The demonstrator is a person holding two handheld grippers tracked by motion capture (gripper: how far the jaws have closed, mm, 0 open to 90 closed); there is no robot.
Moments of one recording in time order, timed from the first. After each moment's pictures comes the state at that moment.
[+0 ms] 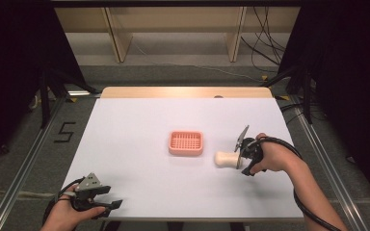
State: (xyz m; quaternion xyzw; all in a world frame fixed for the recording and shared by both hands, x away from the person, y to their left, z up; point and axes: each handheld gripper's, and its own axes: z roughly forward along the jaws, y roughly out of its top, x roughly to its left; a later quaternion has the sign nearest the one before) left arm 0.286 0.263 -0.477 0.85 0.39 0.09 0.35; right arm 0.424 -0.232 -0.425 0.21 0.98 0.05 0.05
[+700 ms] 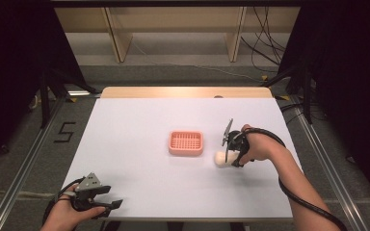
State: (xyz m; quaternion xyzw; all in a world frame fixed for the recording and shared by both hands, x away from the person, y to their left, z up) left arm 0.286 0.262 -0.476 0.85 0.39 0.09 0.35; right arm 0.452 -0.198 -0.426 0.16 0.99 0.03 0.05
